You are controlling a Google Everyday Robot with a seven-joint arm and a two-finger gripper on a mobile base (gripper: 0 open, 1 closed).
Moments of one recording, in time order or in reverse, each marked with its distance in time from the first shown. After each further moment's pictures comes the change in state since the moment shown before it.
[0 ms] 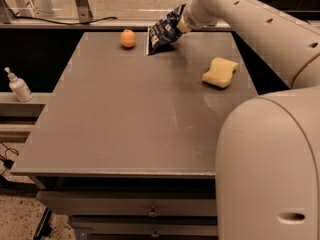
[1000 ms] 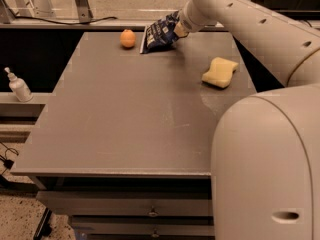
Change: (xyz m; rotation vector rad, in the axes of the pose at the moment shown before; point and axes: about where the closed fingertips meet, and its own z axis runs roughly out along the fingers) arm 0.004 0.015 0.007 -0.025 0.036 0.056
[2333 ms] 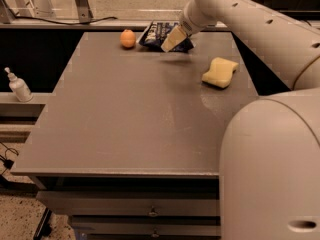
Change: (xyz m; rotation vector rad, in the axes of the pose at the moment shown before) arm -0.002 0.012 -0.007 -0.042 -0.027 0.000
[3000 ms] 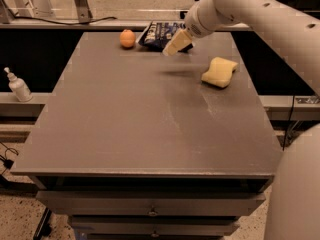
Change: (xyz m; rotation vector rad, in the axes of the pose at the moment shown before) arm -0.006 0.036 -0.044 -0.108 -0.122 -0.075
